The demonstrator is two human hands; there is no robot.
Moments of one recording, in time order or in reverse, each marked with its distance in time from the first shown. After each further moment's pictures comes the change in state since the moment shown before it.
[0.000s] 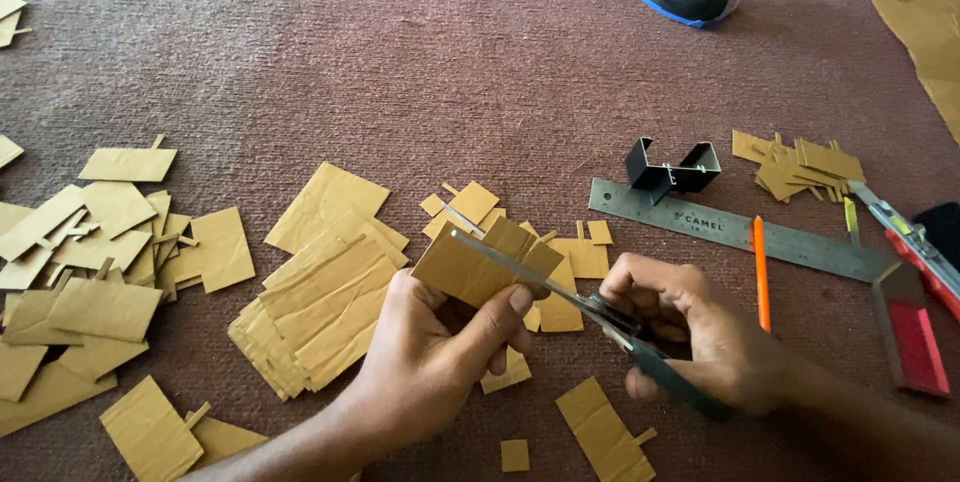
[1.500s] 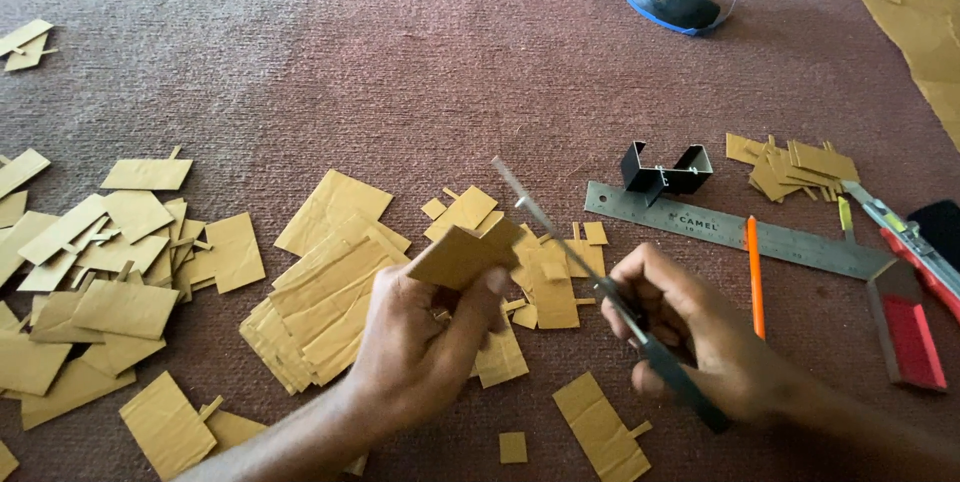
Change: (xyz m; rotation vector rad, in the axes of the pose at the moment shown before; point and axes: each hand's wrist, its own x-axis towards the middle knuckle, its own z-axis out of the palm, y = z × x) left_hand 0.001 0.002 -0.006 0.412 0.124 0.302; right_hand -0.012 -0.002 0.007 -0.076 0.053 -0.135
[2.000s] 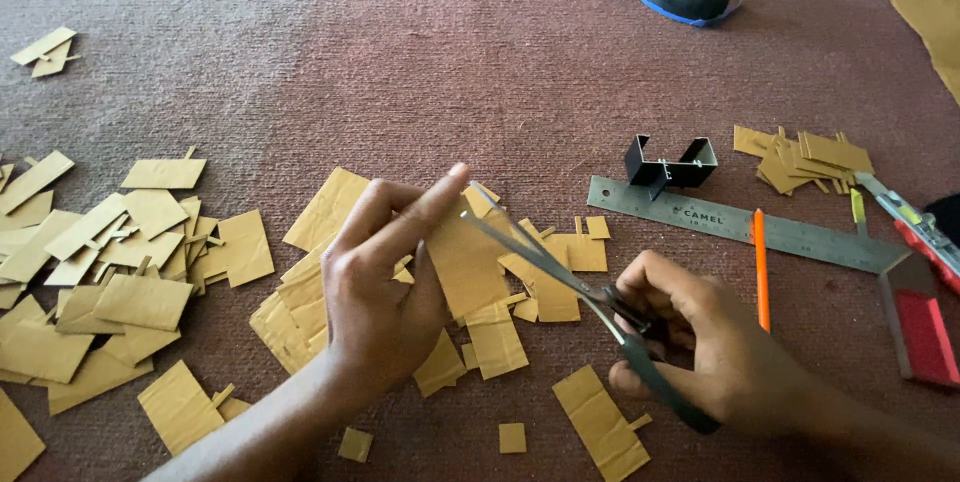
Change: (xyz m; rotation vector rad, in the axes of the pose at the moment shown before) left_hand 0.013 -0.004 -0.017 0.306 0.232 0.331; right_hand -0.009 0.001 0.007 -0.123 0.146 0.155
